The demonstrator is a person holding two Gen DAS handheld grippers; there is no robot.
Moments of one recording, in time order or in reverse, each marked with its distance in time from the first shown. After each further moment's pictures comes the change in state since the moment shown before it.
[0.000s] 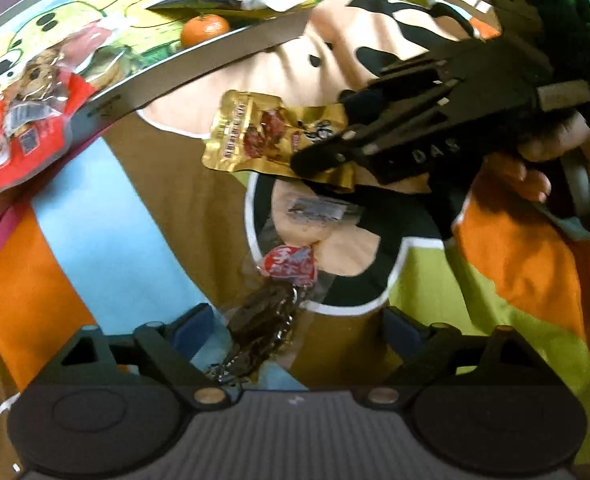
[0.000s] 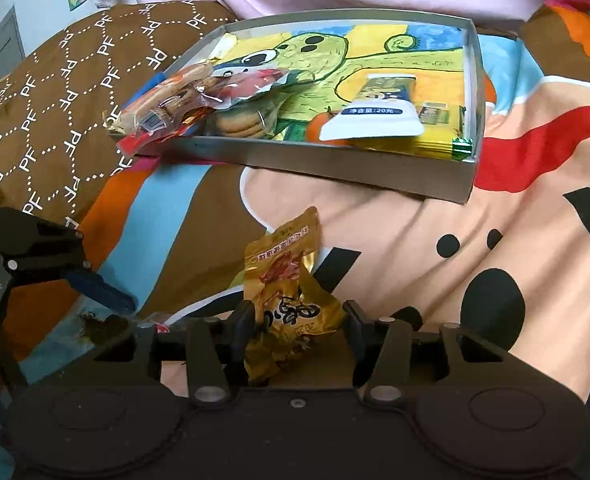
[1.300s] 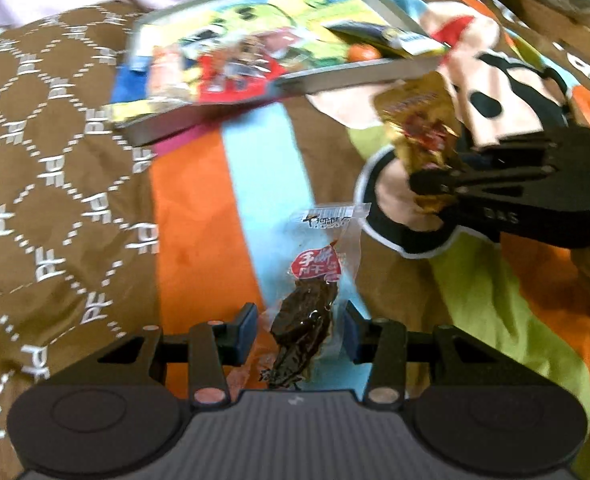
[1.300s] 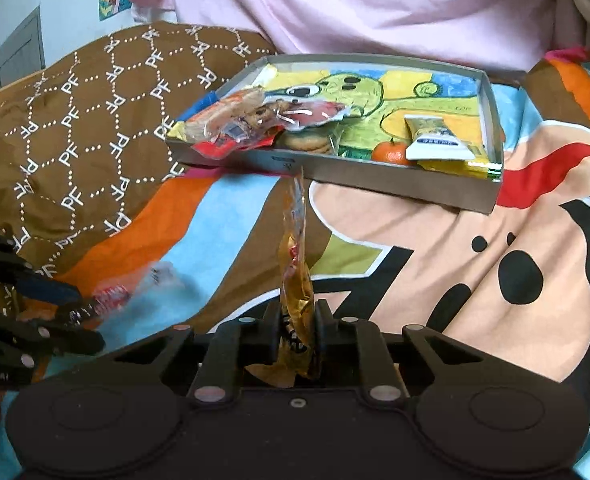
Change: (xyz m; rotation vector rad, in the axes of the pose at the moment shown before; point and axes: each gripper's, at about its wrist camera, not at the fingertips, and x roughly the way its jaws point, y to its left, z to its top) left arm -0.077 -0.043 -0.067 -0.376 -0.103 0.430; right arm -0.037 0.061 -0.033 -0.054 -0.126 -0.049
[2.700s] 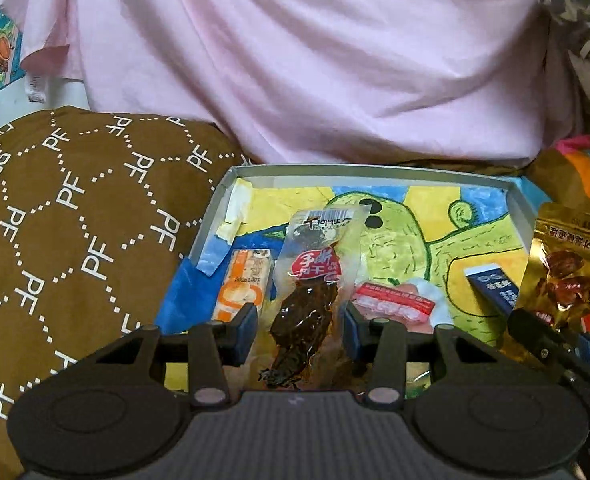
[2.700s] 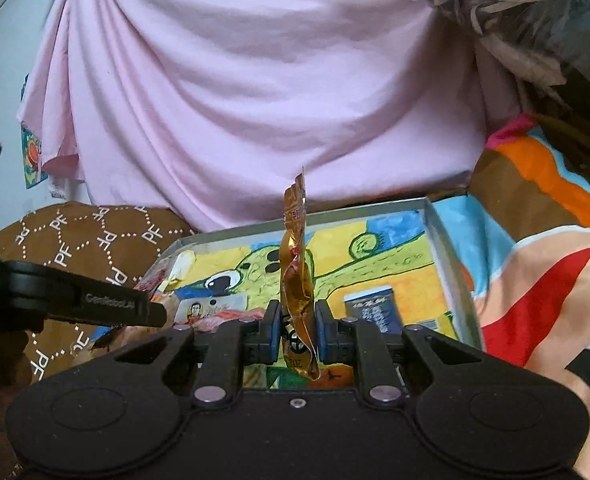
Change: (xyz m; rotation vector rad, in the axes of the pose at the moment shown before) left arm 0.056 0.055 0.175 -0.307 -0.362 0.205; right arm 0.055 -0.049 0.088 0.229 -0.436 -0.119
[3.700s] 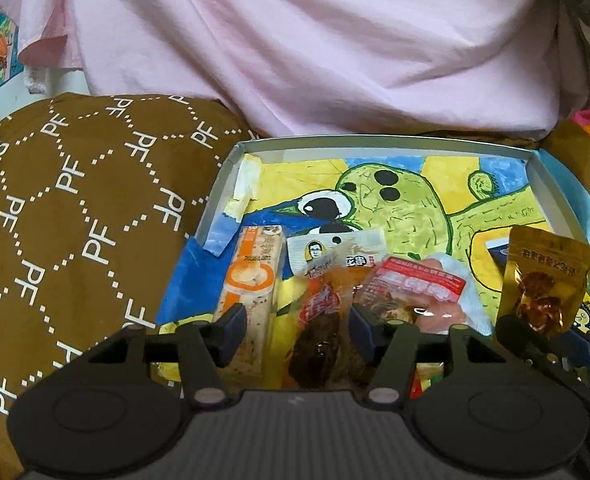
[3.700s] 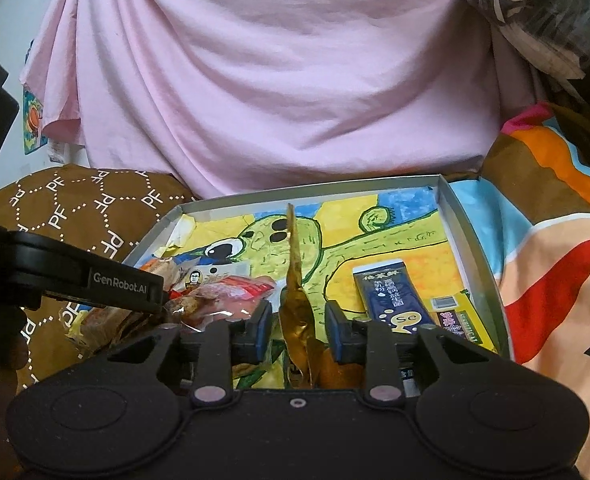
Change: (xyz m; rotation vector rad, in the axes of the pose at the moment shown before) left arm 0.015 0.003 -0.004 0.015 0.056 0.042; right arm 0.012 0.012 -0.015 -0.055 0.050 -0.012
